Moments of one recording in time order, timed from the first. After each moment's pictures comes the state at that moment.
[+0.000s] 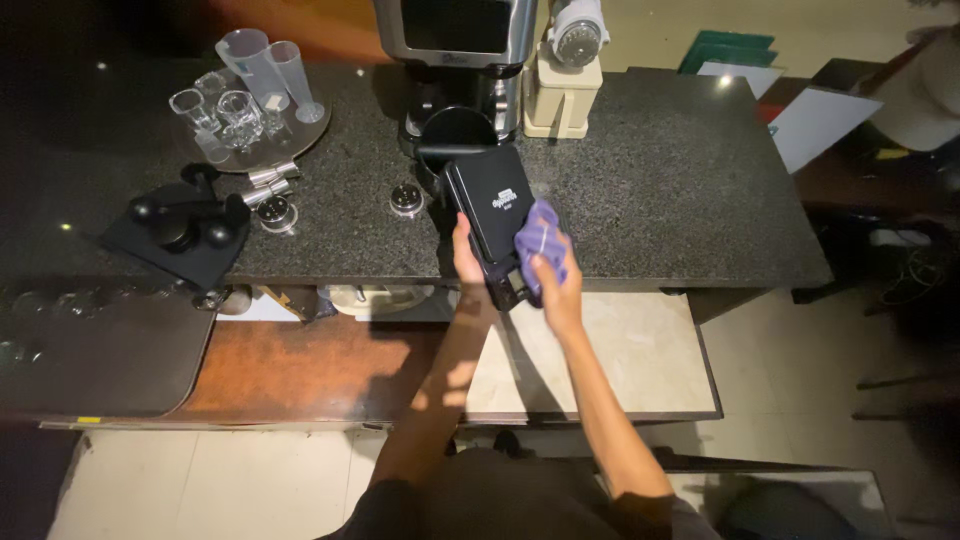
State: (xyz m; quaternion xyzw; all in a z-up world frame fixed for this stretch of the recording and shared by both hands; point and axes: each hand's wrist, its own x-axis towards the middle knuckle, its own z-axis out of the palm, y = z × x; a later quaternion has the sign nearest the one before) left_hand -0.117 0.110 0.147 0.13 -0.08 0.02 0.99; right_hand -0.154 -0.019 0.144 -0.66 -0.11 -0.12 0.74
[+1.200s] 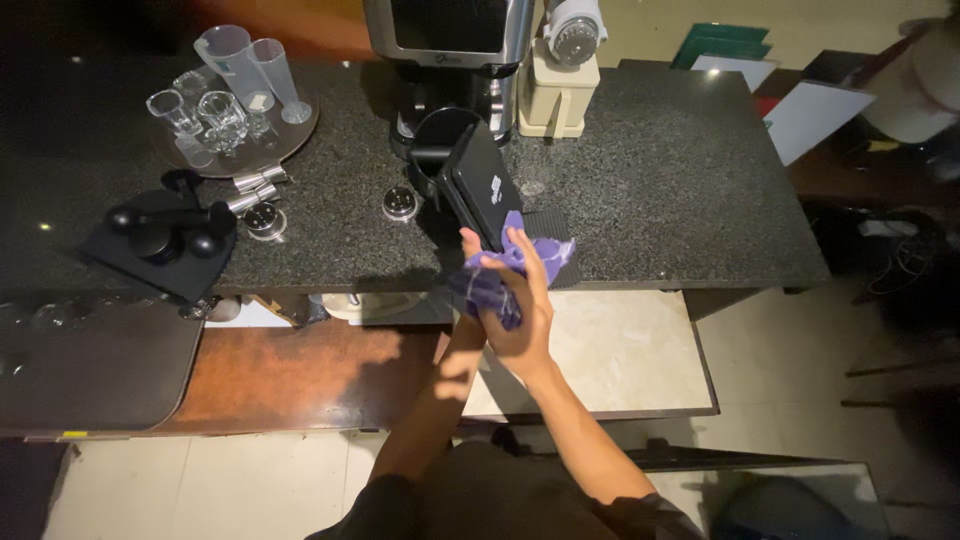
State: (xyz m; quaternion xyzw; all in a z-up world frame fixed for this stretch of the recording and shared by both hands) left_hand -0.121 0.120 0.123 -0.14 -0.02 -0.38 0.91; right_hand -0.211 0.041 0.231 -0.76 -0.24 -0.33 0.50
